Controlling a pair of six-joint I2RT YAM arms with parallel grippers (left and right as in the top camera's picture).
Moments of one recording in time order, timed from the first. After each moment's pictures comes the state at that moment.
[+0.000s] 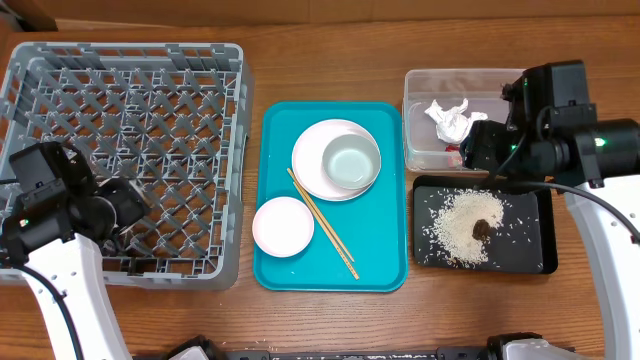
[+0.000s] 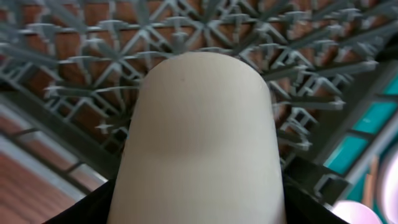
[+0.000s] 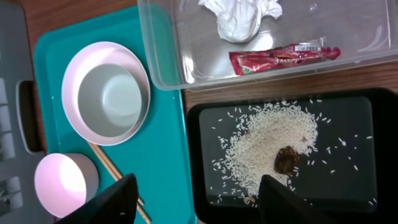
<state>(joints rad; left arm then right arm) 0.50 1.24 1.16 -1.09 0.03 -0.22 0.10 1.40 1.51 -1.26 -0.12 0.33</state>
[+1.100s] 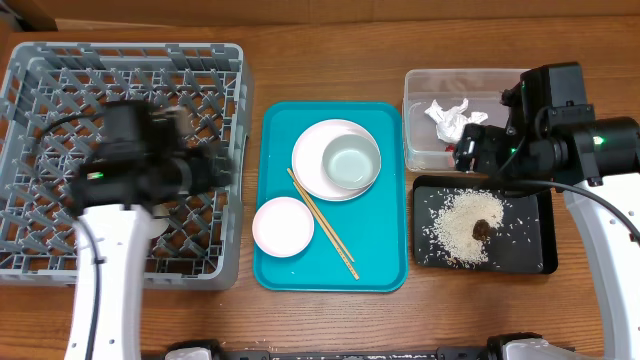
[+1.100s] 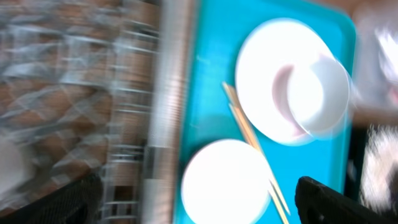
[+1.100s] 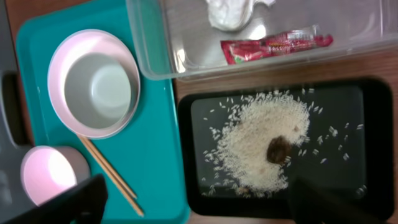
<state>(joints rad) 0.06 1.32 1.24 -1.02 0.25 -0.19 0.10 1.40 1.51 -1.30 -0.11 0.33</state>
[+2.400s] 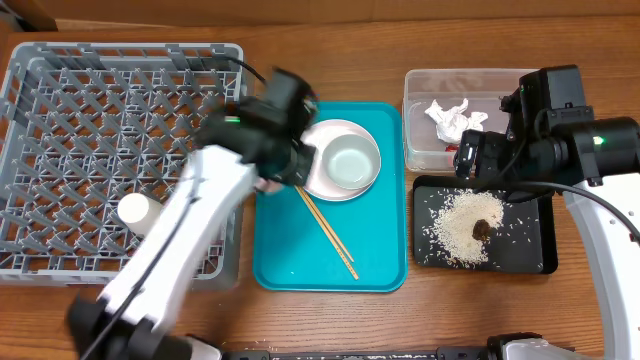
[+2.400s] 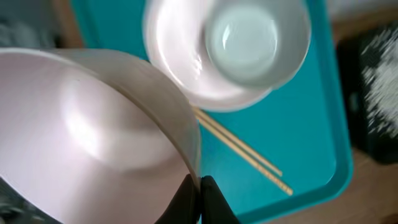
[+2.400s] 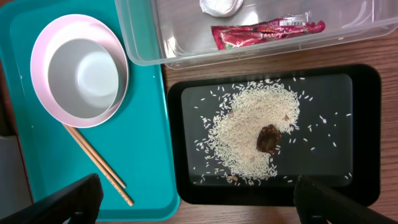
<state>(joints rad) -0.41 1.60 1.57 -1.19 0.05 -0.13 0.10 1.40 1.51 -1.34 -0.09 0.30</state>
